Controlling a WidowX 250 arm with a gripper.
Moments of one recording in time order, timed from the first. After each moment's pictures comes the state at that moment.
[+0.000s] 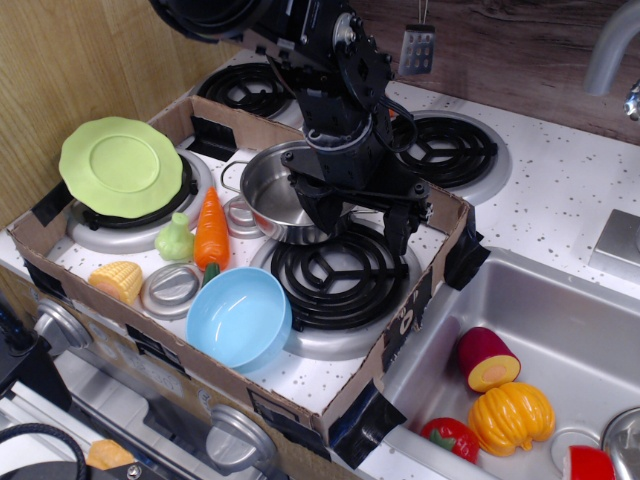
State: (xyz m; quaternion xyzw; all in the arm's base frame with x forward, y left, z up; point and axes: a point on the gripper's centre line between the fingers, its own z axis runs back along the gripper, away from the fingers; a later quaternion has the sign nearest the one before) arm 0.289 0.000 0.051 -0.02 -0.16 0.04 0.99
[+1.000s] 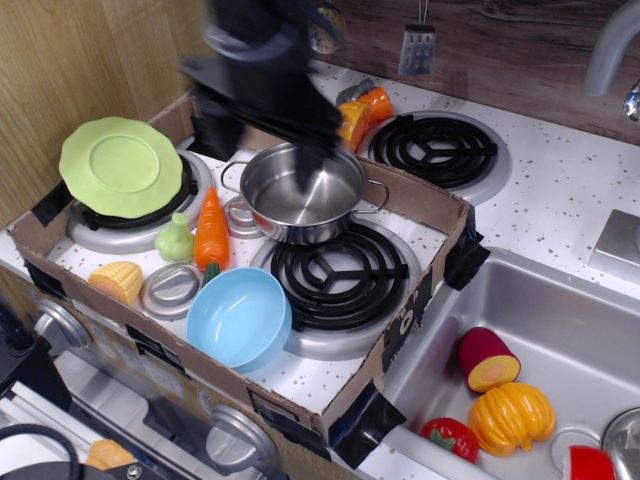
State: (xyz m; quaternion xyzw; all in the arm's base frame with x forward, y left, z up) arm 0.246 0.055 0.126 0.09 -0.17 0.05 0.98
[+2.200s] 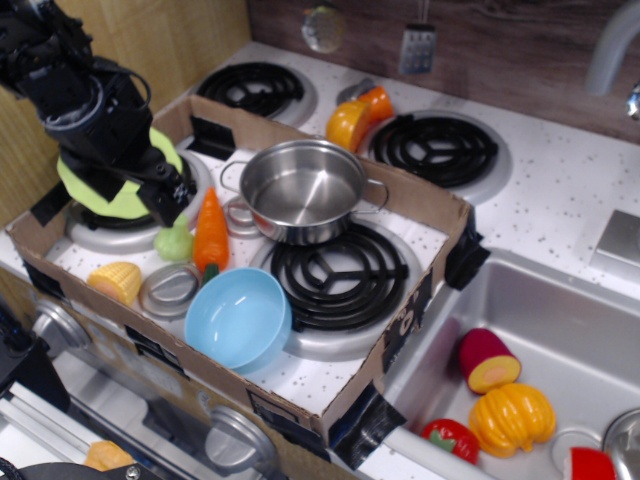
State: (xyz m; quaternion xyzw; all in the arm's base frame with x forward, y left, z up) arm 0.226 0.151 0.067 0.05 -0.18 0.02 0.98
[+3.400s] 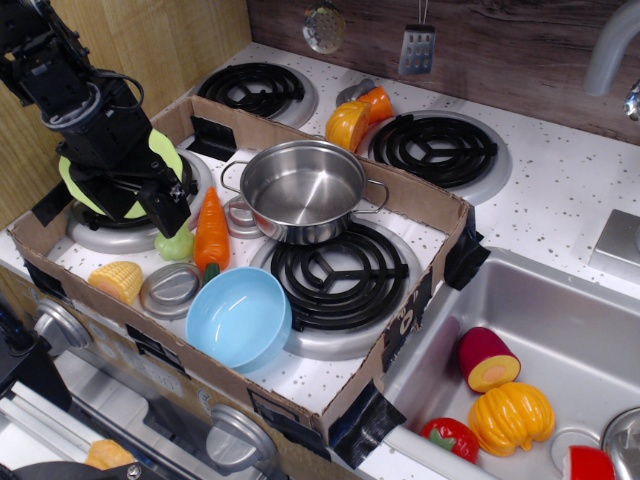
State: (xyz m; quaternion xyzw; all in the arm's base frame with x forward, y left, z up) arm 0.226 0.159 0.042 -0.04 -0.12 0.04 0.99
